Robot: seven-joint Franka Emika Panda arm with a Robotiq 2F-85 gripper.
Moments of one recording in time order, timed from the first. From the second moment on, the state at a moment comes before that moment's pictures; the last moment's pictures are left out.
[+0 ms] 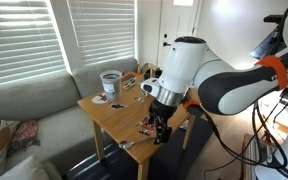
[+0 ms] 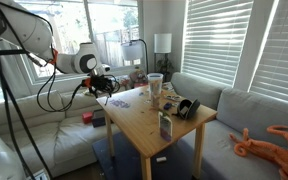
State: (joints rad) arm 0.26 -0.07 0.27 -2.23 -0.01 2.39 -0.27
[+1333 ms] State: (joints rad) arm 0.27 0.13 0.28 -2.05 -0.05 2.48 -0.27
